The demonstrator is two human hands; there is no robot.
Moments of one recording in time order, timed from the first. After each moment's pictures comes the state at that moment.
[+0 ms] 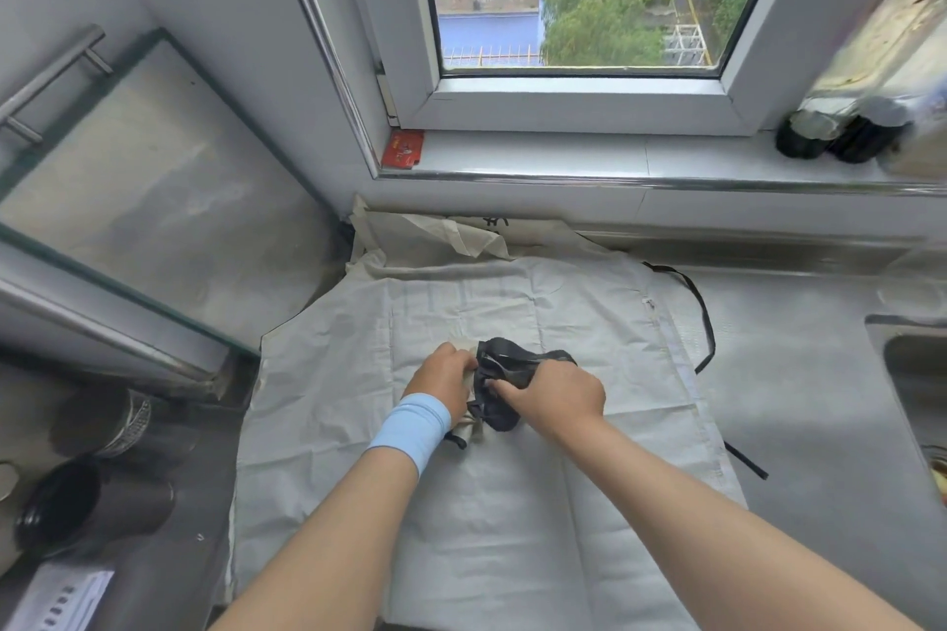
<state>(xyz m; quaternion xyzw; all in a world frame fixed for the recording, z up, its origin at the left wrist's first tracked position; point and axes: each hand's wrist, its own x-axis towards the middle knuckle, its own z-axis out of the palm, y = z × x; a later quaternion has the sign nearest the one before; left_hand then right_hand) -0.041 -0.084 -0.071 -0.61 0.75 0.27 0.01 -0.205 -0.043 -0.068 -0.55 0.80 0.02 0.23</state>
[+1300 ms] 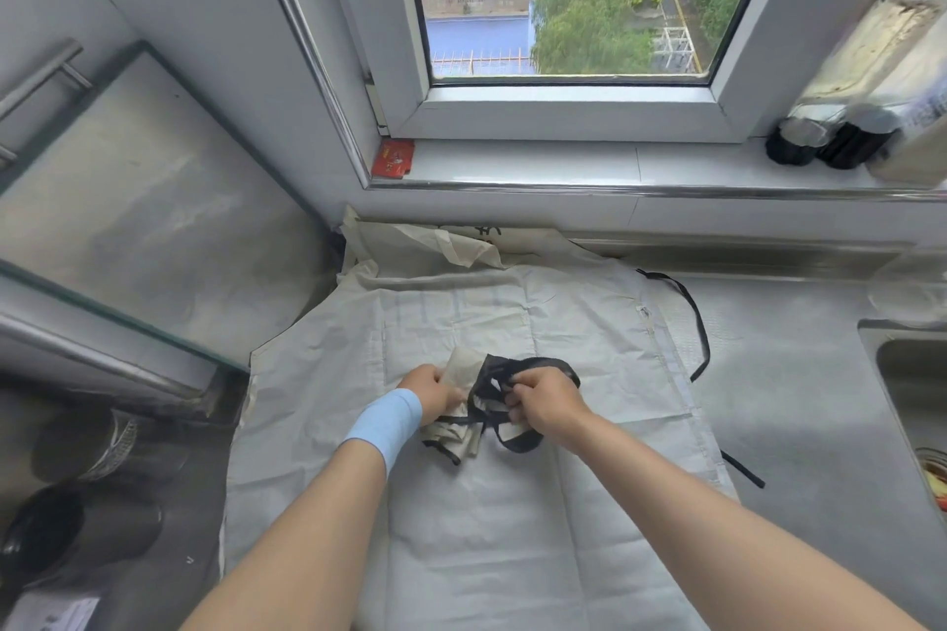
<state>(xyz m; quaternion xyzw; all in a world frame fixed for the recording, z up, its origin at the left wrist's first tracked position) -0.032 -0.106 -0.068 -0.69 0.57 0.45 0.06 -0.210 -0.053 -0.083 -0.34 0.68 -0.27 0.59</state>
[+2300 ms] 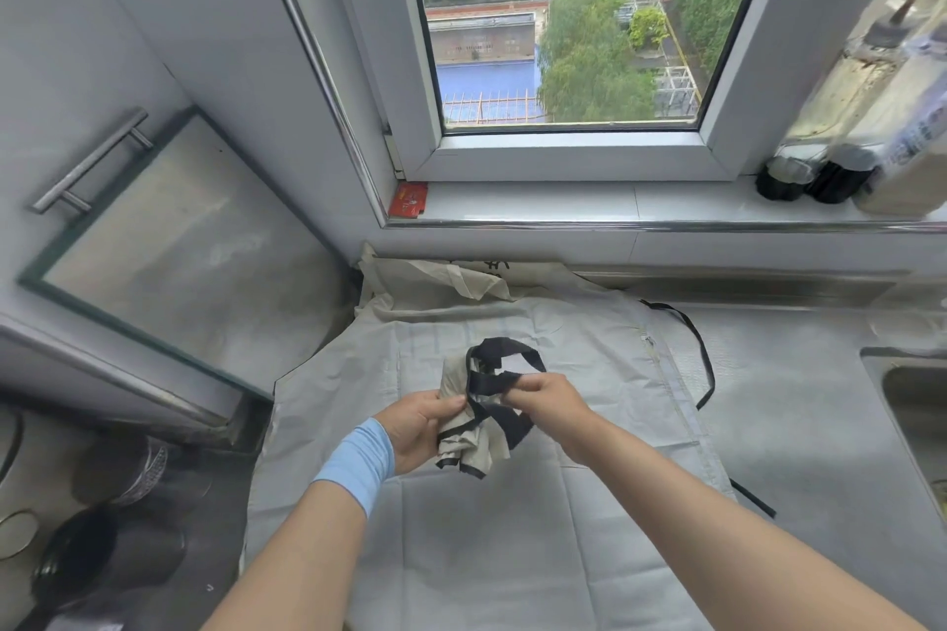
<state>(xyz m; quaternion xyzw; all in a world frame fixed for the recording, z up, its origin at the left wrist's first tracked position) -0.009 -0.086 -0.018 -0.46 0.28 0.82 -0.19 -0.212 -0.060 -0.040 -0.35 0.60 -0.35 0.62</state>
